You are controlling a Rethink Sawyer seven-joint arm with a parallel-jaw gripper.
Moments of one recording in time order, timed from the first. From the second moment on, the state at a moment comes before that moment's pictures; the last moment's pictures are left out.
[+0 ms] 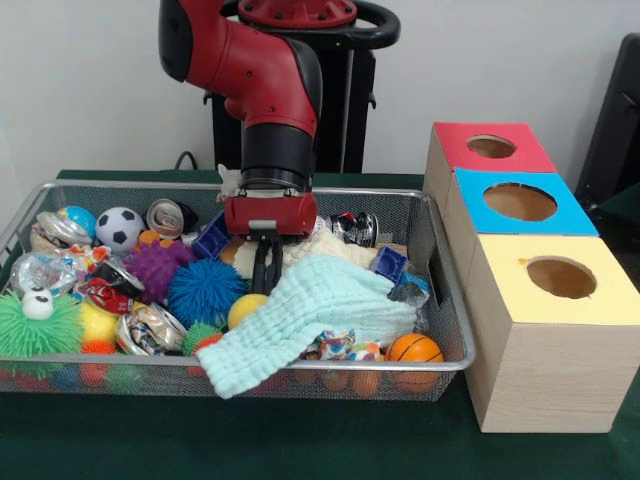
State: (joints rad) arm -0.07 -0.13 -0.44 1.75 -0.31 -0.96 2.54
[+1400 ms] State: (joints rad) arm -0.28 -0.54 -0.18 1.79 -0.50 0.01 2.54
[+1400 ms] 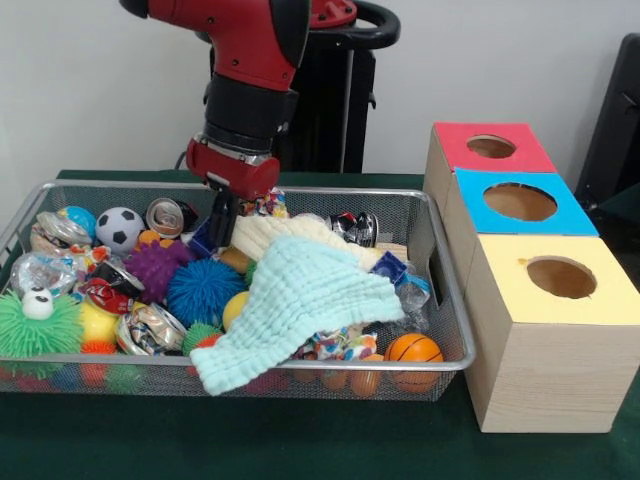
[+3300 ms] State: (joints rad) arm -0.28 -0.65 -0.12 1.80 -0.51 0.32 2.54
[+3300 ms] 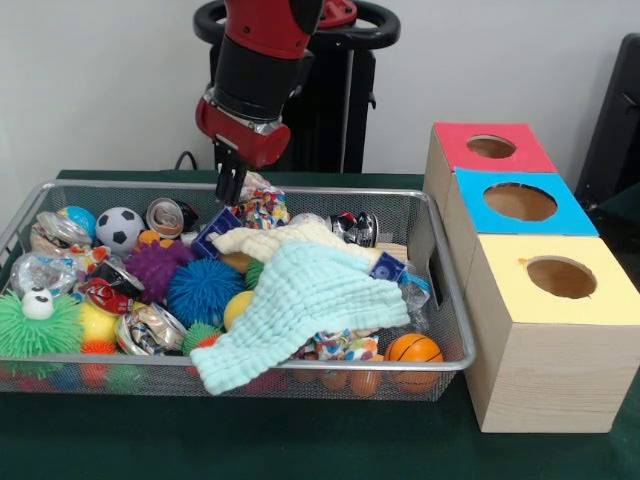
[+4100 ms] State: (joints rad) arm -0.10 -0.58 -0.21 1.83 -0.51 -0.01 2.54
